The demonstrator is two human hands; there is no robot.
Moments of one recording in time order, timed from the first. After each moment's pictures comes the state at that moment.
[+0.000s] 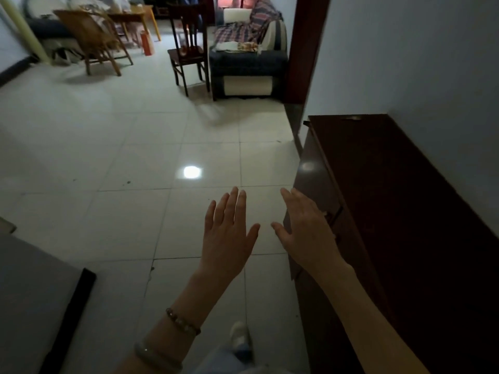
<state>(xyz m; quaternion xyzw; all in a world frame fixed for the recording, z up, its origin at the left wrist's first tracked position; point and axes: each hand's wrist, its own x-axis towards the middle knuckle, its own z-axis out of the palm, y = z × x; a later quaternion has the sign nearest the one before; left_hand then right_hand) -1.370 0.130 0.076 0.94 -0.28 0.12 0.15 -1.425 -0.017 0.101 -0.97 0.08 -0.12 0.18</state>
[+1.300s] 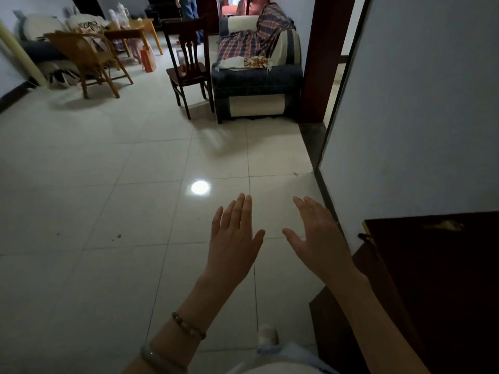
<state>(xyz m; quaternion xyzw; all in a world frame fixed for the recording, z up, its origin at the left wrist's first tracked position) -0.913 -0.028 0.058 0.95 -0.29 0.08 0.13 -0.977 -0.186 0.074 -0.96 0.12 -0.12 0.23</state>
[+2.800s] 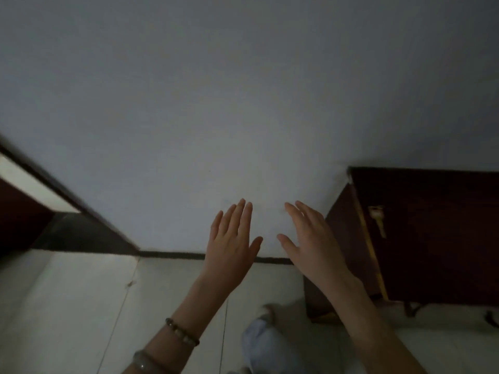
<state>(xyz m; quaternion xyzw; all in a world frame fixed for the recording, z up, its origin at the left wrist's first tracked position) -0.594 -0.469 0.045 0.49 -0.86 -0.04 0.14 -0.753 -0.430 0.065 -0.65 0.72 -0.20 0.13</state>
